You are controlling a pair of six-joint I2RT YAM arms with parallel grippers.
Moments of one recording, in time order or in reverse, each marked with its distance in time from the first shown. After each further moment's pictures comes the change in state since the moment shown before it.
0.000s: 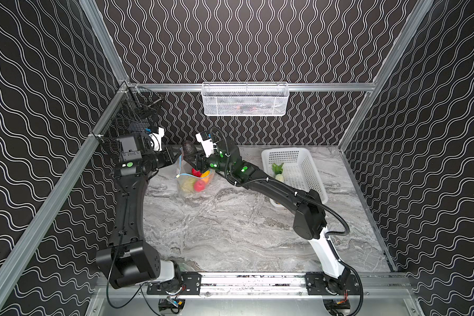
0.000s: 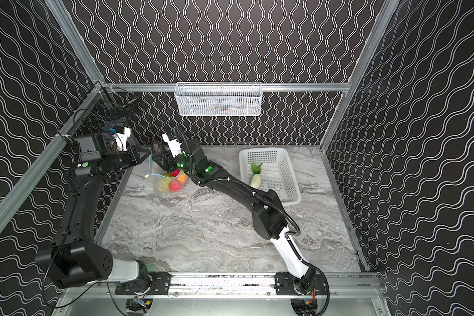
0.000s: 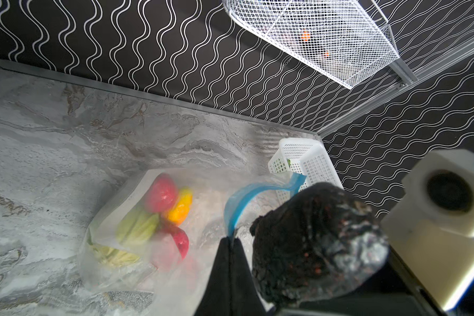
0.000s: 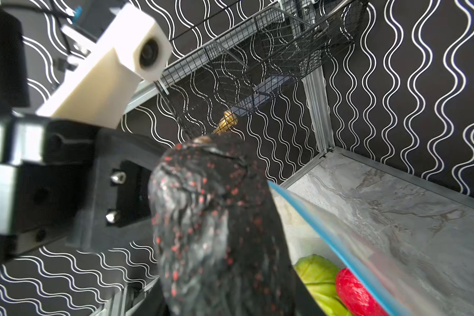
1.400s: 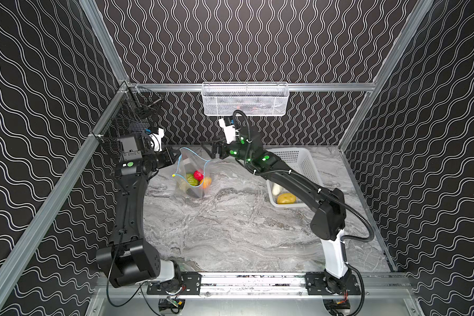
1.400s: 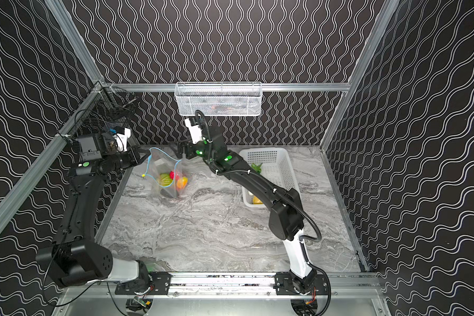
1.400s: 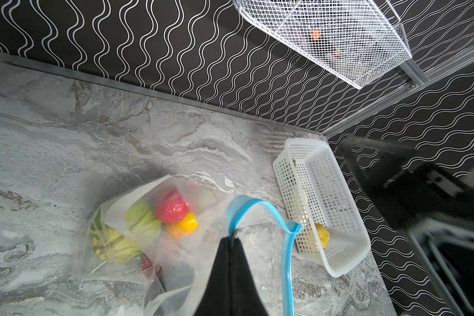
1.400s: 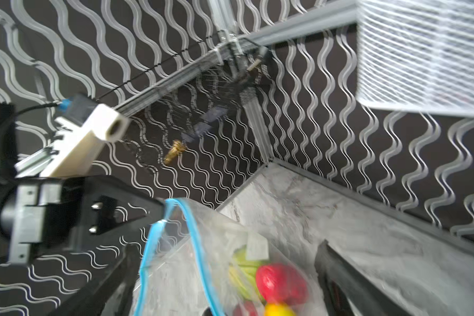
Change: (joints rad) left arm 0.001 0.007 -0.006 -0.001 -0.021 0.001; right arm -0.142 -0.200 -0.151 -0.091 0.063 -0.003
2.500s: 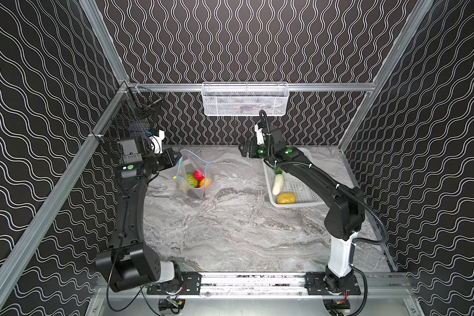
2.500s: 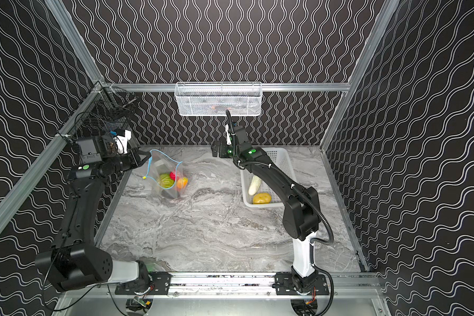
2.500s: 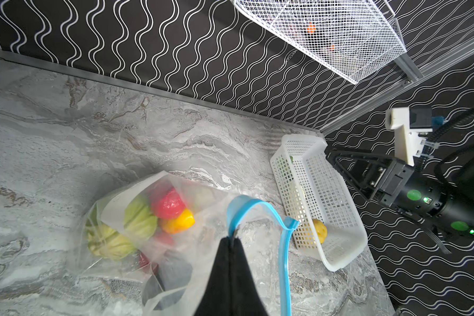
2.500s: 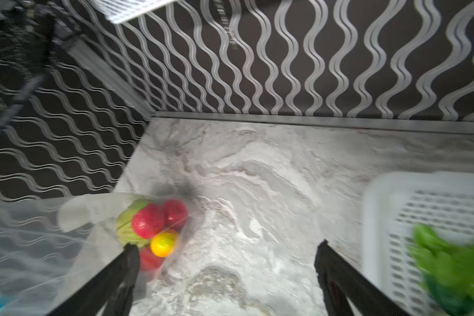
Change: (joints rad) left arm 0.000 -0.028 -0.039 0.007 0.013 0.004; right arm -0.203 -0.111 -0.145 -0.369 0.227 0.053
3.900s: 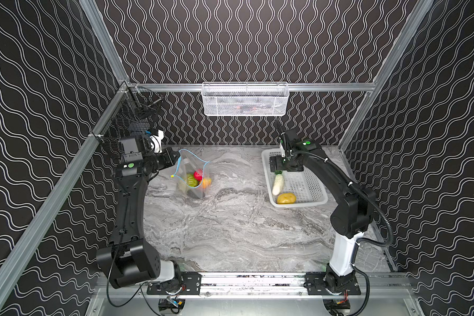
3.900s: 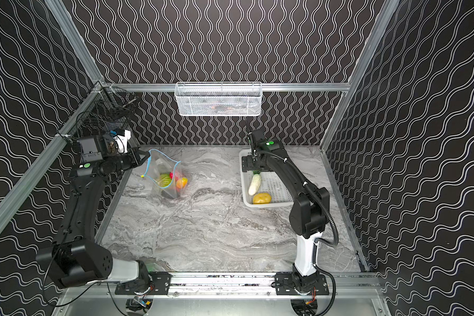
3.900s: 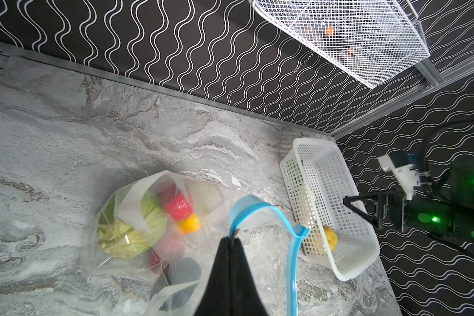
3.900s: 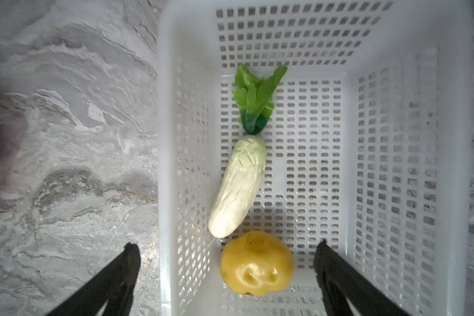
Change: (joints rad) left arm 0.001 0.025 0.011 0.002 -0.043 -0.005; right arm -0.156 -0.019 0.033 -0.668 0.140 -0.111
